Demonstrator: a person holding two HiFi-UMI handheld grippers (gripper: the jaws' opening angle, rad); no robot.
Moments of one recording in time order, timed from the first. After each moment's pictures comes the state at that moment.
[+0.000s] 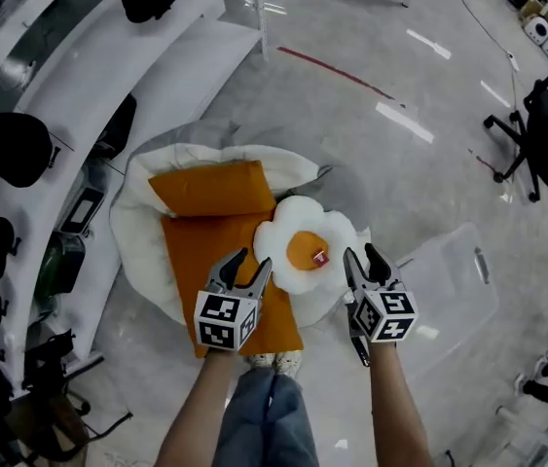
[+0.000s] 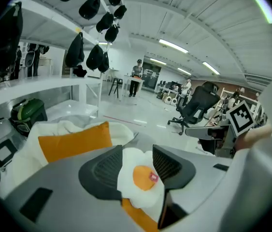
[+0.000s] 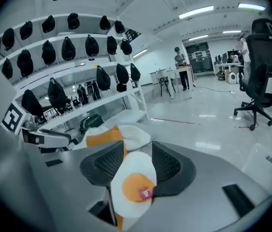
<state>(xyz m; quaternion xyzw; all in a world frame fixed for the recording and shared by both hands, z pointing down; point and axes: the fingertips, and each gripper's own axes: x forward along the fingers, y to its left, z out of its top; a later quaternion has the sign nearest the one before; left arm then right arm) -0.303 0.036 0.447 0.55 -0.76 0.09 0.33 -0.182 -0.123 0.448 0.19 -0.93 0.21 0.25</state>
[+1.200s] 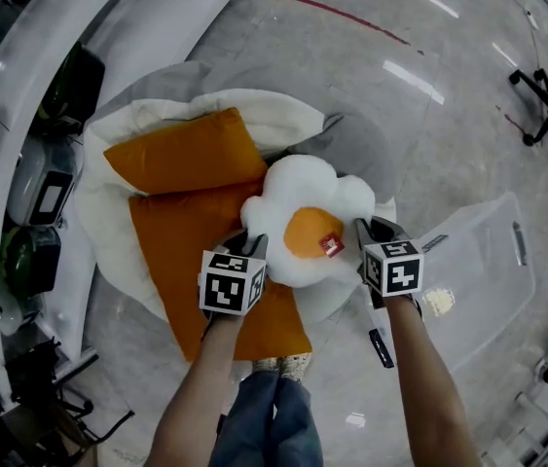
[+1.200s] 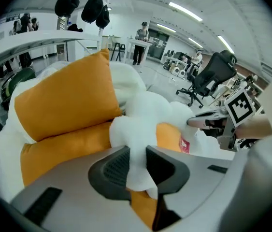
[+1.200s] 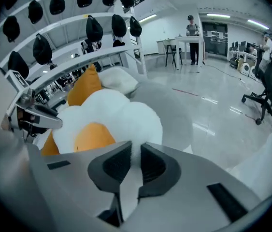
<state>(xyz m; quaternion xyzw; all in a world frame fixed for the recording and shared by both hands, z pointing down) -0.308 0.015 0.668 0.51 -0.70 0.18 0.47 -0.188 -0.154 0.687 0.14 -0.87 0.18 0.43</state>
